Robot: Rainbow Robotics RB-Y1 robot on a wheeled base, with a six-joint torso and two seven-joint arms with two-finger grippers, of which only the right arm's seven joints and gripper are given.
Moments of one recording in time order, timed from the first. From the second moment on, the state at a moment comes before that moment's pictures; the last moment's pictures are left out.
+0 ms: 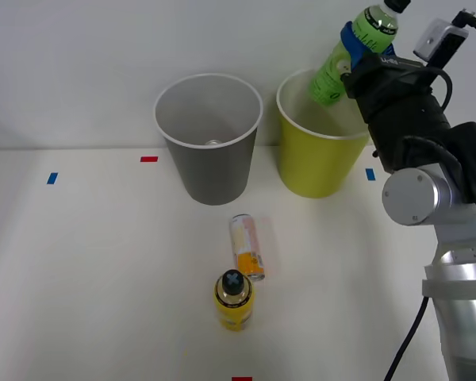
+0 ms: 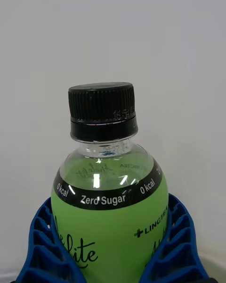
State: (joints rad) arm -0.35 -0.16 -0.03 -1.80 -0.62 0.14 1.69
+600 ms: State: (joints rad) arm -0.41 -0.17 -0.03 -1.72 -0.59 0.14 1.72
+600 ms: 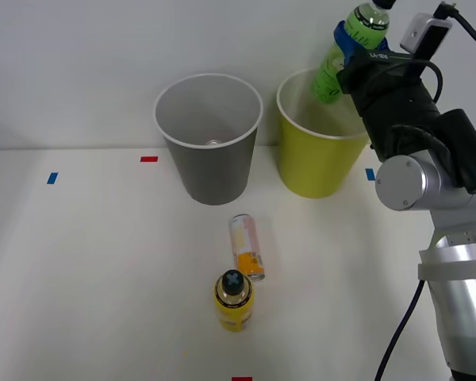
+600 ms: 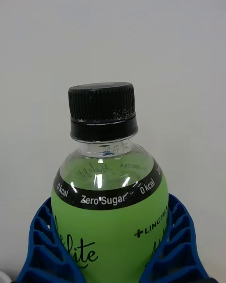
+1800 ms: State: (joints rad) arm -0.38 -0.18 0.03 -1.73 -0.67 0.01 1.71
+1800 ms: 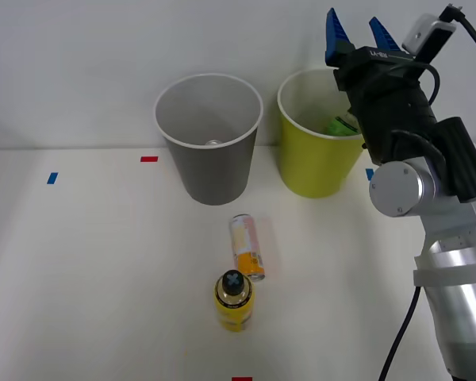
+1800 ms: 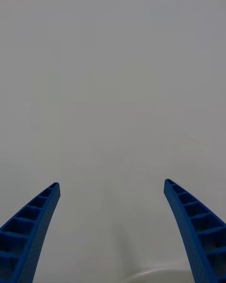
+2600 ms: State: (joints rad) arm 0.23 -0.36 0.13 -2.24 -0.68 -0.09 1.71
